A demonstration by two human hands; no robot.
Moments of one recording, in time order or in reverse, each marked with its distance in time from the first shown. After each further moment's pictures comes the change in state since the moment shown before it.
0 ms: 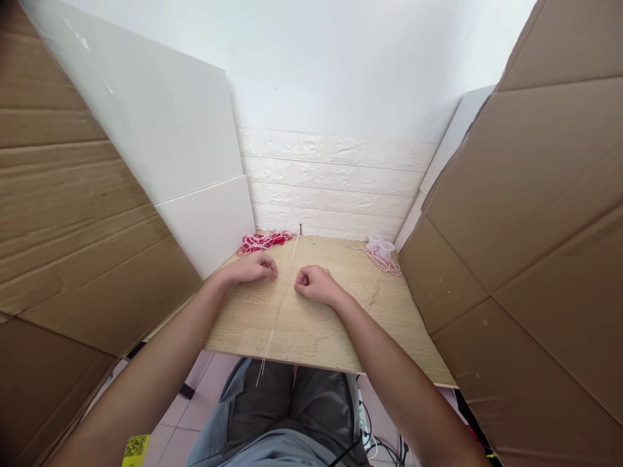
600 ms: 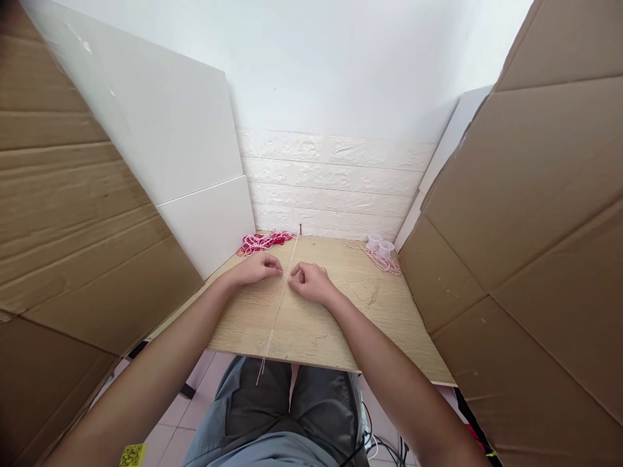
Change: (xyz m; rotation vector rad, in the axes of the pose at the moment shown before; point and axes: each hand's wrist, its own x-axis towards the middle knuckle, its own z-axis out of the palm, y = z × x) left_hand 0.003 0.003 0.008 0.016 0.038 0.084; right_hand 0.004 -0.007 0.006 0.030 0.075 0.022
